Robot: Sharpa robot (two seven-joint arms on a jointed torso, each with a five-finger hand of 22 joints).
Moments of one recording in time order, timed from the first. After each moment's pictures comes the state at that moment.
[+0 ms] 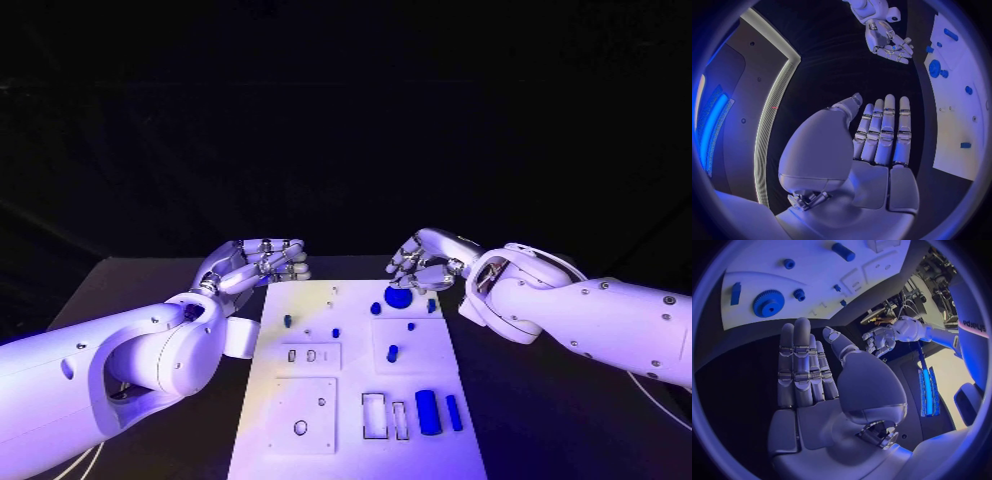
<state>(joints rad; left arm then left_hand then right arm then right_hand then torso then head) 1.17 -0.98 0.00 1.76 -0.01 -0.46 0.41 1.40 -0.11 0.38 0.12 0.06 0.99 0.21 0.13 0.07 1.09 0.15 0.14 0.07 1.12 0.10 0.18 0.13 0.17 0.88 0.25 0.31 0.11 1.33 -0.78 -0.12 1.47 -1.27 -0.36 0.00 1.20 -0.05 0.23 -0.22 0.33 1.10 0.14 0.13 0.09 1.23 0.07 0.11 0.10 1.46 0.00 0.46 0.32 0.18 1.06 0.11 0.67 0.34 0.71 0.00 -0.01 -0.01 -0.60</state>
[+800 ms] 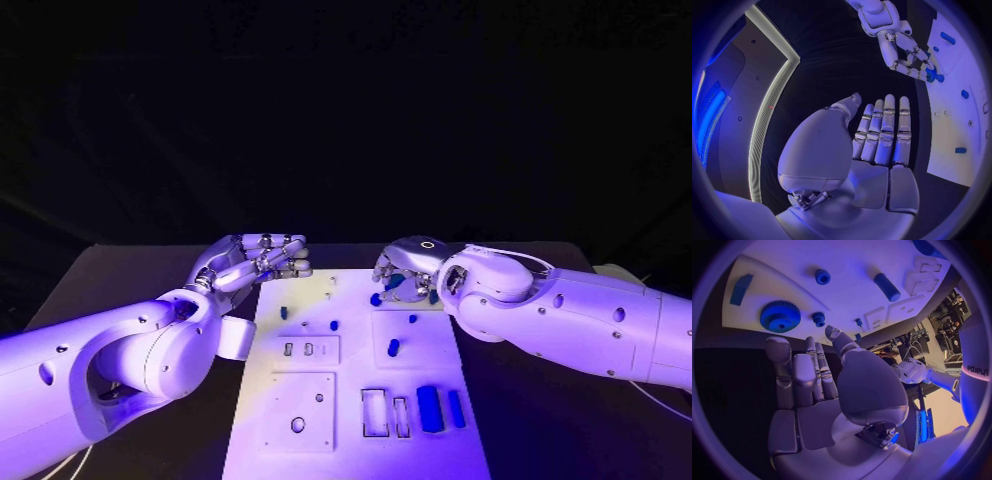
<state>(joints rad) 1.20 -0.99 0.00 1.81 -0.03 -0.44 0.39 1.39 -0.12 0.38 0.13 0.06 0.99 0.21 0.12 0.07 1.10 0.15 0.12 0.07 1.12 0.10 0.16 0.13 0.17 0.88 0.25 0.31 0.10 1.32 -0.70 -0.13 1.45 -1.63 -0.26 -0.14 1.24 -0.08 0.20 -0.14 0.33 1.07 0.14 0.10 0.11 1.14 0.08 0.14 0.15 1.47 0.00 1.17 1.00 0.15 1.23 0.10 1.06 0.80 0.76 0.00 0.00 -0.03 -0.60</state>
